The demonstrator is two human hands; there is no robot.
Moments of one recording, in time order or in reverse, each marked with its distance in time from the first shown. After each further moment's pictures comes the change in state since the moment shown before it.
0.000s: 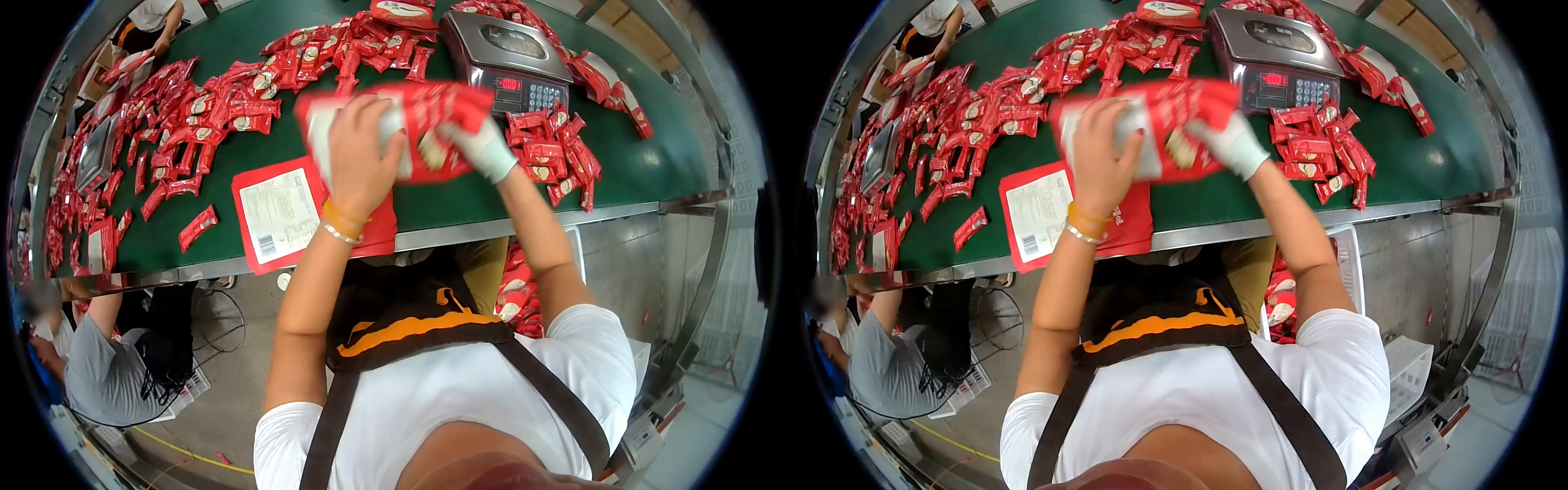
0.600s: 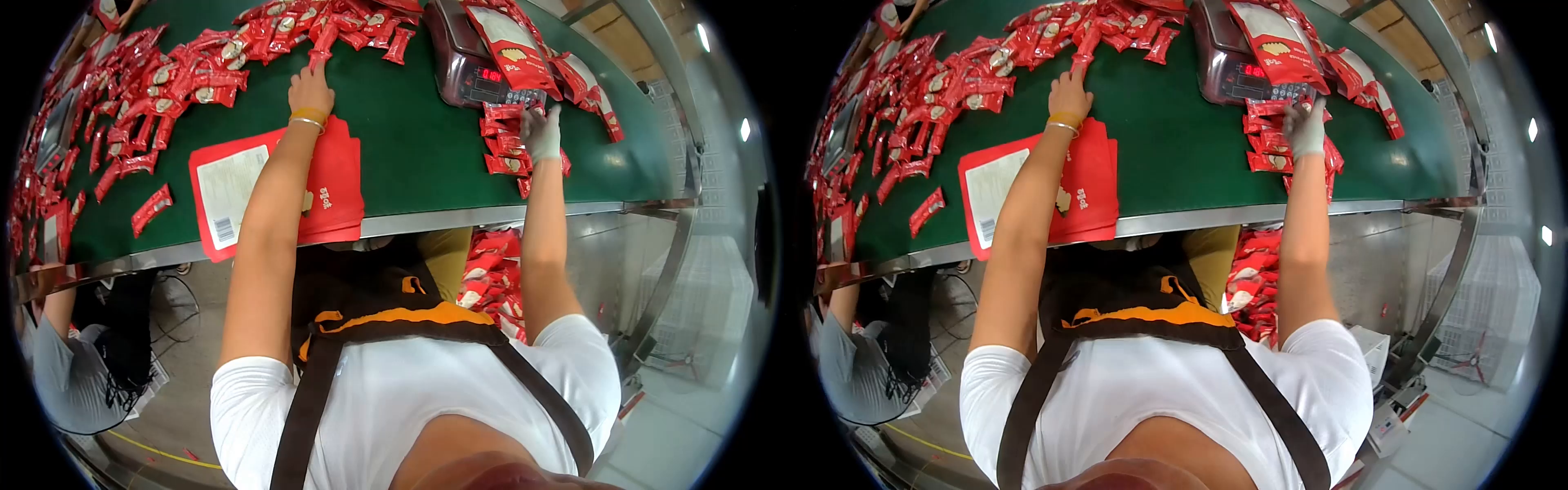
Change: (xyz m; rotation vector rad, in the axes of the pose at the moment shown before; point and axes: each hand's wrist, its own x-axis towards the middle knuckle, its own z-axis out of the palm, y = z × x) left_hand -0.002 -0.188 0.117 0.413 -0.294 -0.432; right_hand -0.030 0.106 -0.162 0.796 0.755 0.711
